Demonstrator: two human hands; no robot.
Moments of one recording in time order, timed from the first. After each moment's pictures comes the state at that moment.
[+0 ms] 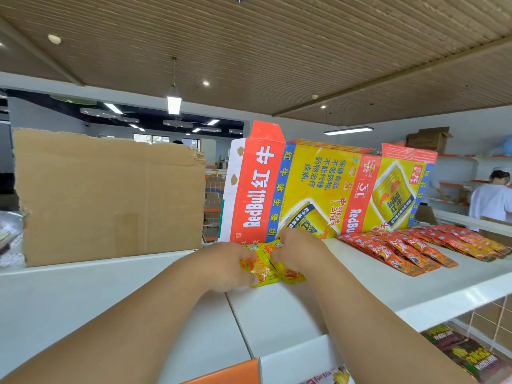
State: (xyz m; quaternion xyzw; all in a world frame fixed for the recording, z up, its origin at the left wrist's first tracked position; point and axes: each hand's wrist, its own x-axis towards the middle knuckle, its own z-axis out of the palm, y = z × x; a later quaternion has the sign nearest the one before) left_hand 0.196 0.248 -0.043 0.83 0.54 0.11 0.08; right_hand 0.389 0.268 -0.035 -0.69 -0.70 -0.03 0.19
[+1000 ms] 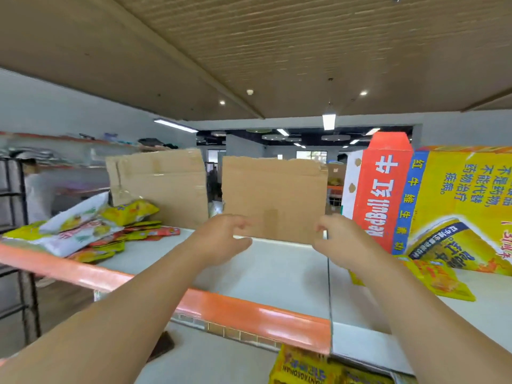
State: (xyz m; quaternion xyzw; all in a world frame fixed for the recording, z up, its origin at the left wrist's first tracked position) left_hand 0.071 0.072 -0.020 0.59 0.74 0.31 -0.06; right_hand 0.311 0.213 -0.009 -0.35 -0.88 0.06 0.31
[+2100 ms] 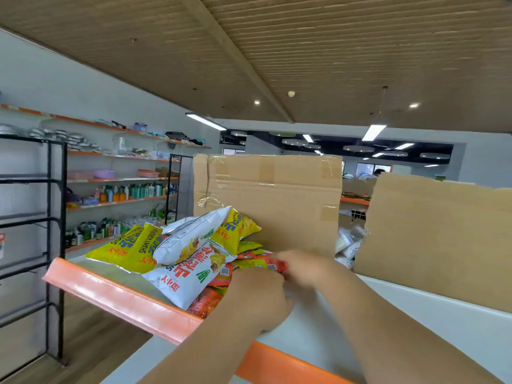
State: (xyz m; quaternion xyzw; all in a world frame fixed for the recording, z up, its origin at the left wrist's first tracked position) left_hand -0.215 0.018 -0.081 0.56 0.80 0.12 -0.14; right_hand -0.155 0.154 -0.039 -0.26 -0.96 0.09 0.05
